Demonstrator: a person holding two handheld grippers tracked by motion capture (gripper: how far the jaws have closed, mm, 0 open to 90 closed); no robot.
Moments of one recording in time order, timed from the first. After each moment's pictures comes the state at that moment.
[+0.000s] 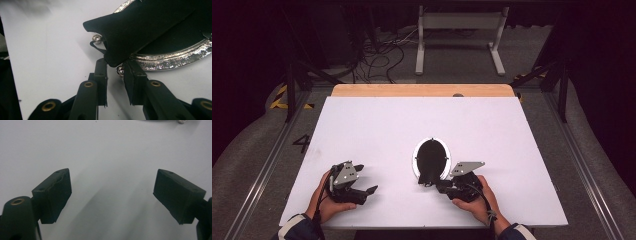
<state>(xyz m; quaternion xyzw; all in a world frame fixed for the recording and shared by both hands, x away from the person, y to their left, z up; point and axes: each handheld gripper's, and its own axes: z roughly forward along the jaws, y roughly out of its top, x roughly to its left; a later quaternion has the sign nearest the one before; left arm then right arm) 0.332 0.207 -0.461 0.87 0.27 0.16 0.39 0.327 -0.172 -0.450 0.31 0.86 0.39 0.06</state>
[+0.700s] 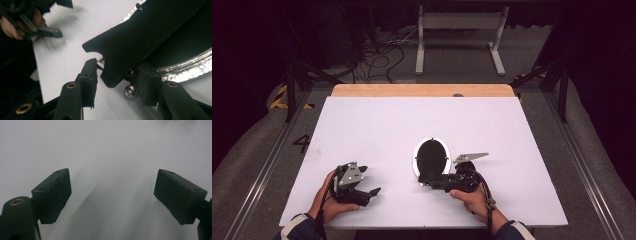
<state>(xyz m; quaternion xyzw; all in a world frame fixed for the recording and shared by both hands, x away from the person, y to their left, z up) 0.333 0.198 -0.464 0.88 0.25 0.16 0.38 0.353 -0.176 -0.458 0.39 0.80 0.46 -0.07</state>
